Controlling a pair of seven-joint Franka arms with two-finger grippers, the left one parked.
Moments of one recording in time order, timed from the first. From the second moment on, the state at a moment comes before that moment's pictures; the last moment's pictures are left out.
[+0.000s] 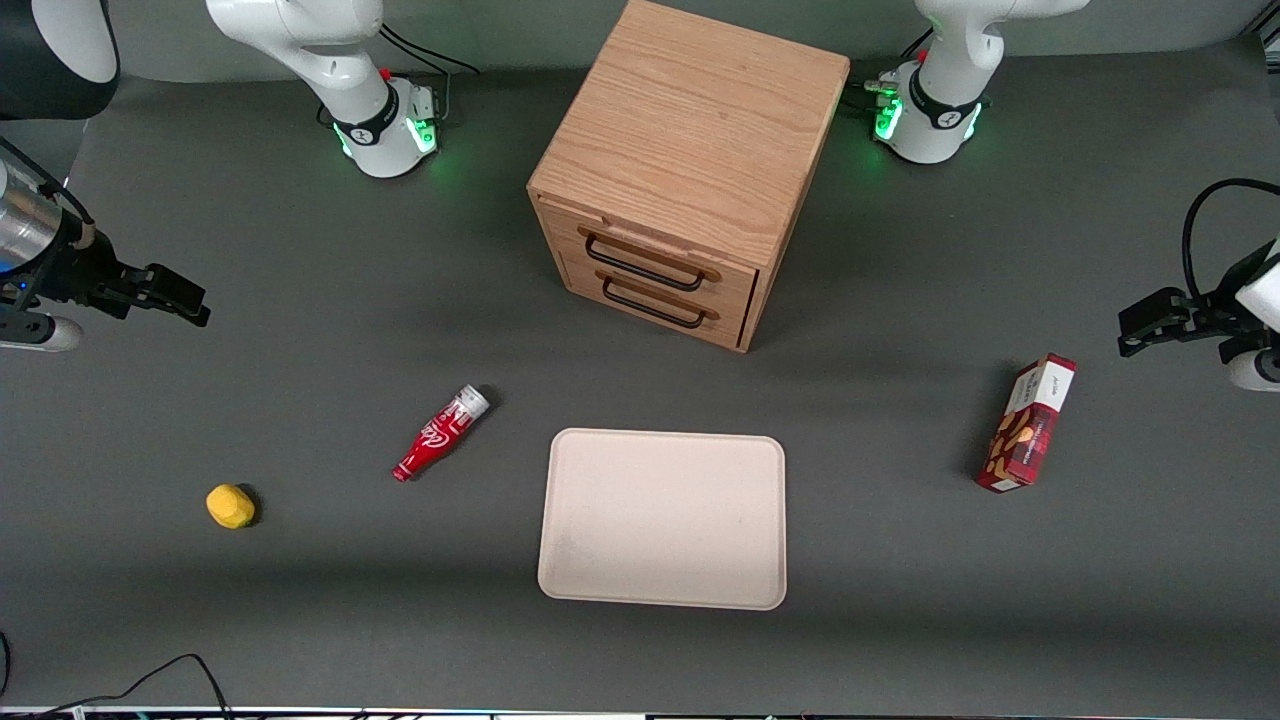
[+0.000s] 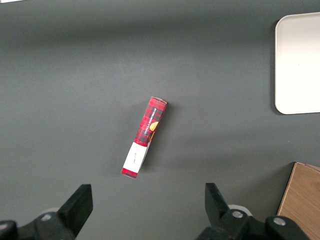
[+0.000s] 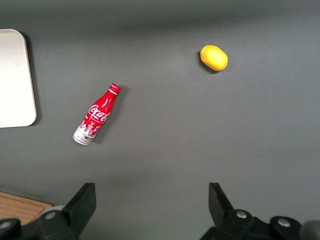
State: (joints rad) arm -0.04 -0.02 0.05 -1.69 -0.03 1.67 0.15
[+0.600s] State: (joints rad) arm -0.01 0.00 0.09 -1.65 -0.02 1.63 0.12
